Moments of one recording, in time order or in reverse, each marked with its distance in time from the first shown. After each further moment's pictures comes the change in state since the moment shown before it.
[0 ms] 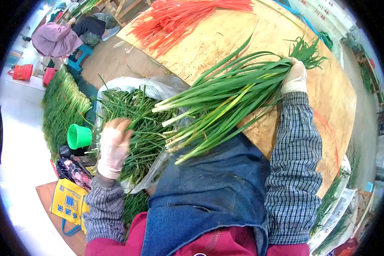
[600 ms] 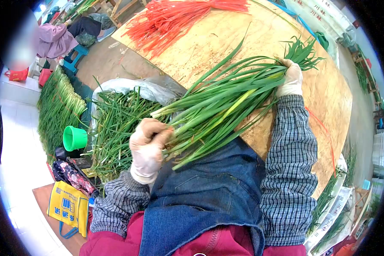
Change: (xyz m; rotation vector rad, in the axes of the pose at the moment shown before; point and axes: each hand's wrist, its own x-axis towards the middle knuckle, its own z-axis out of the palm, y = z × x) left_hand 0.027 0.096 0.038 -0.937 0.206 -0.276; right_hand -0.004 -0.003 -0.006 -0.029 -0.065 0.081
